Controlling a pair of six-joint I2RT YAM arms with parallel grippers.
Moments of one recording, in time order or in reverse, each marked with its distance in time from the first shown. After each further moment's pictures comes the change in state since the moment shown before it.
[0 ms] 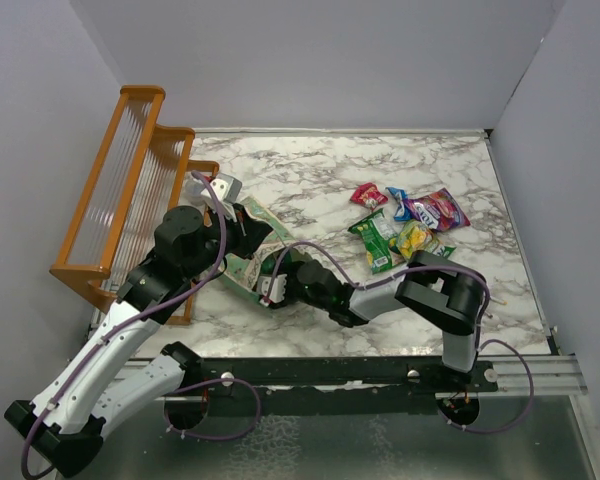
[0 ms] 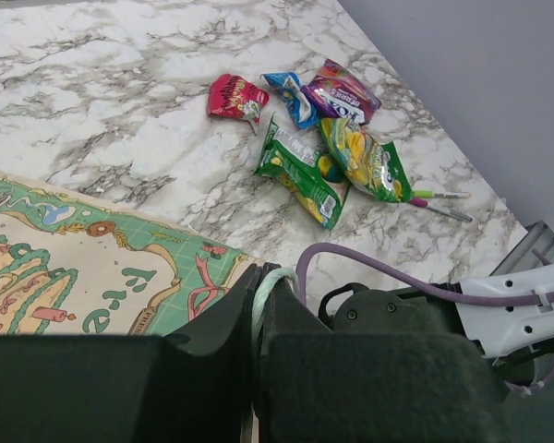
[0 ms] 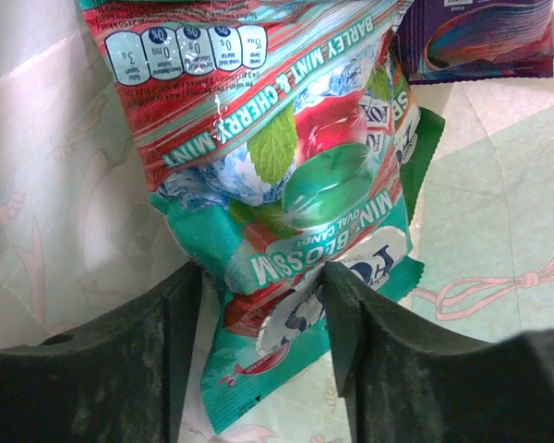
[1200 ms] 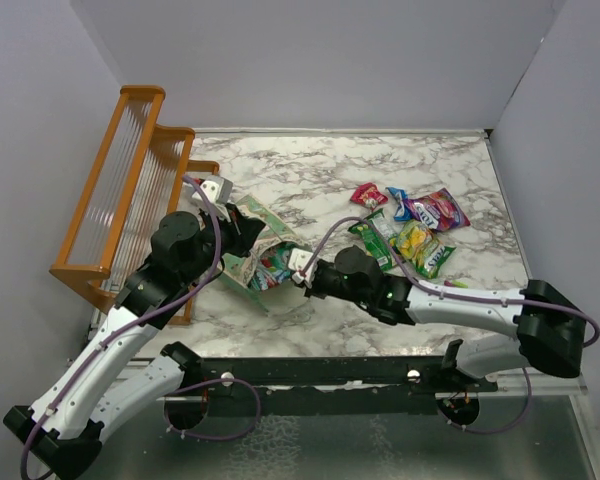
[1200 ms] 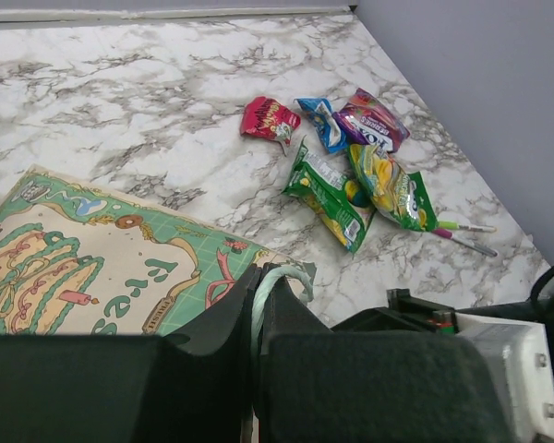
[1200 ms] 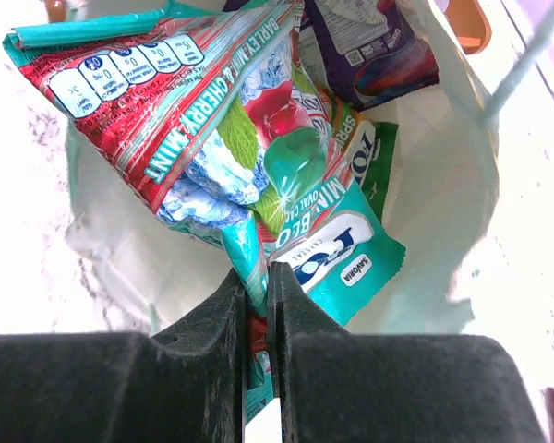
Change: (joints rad) left arm 0.000 -0.036 -0.037 0.031 -0.100 -0.015; right arm 0.000 -0.517 -0.032 -0.414 -0.105 0.342
